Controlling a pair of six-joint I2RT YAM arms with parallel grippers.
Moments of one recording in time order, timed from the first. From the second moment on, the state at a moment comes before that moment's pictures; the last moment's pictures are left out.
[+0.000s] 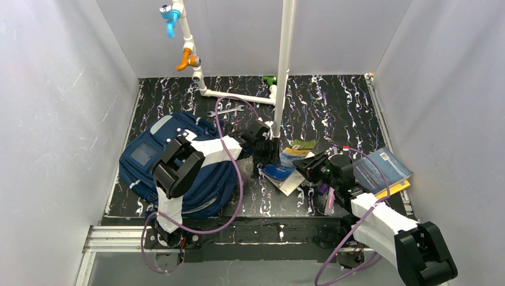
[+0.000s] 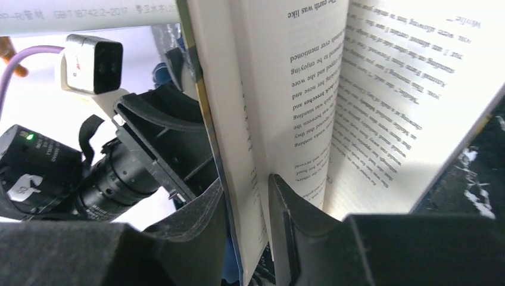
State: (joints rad) left arm -0.79 1.92 1.20 -0.17 0.22 -0.59; right arm 0.40 0.93 0.17 0.34 -0.21 1.35
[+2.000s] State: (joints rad) left arm -1.24 1.73 1.33 -0.60 -0.55 -0.34; right arm 0.35 0.74 0.64 -0.59 -0.08 0.85
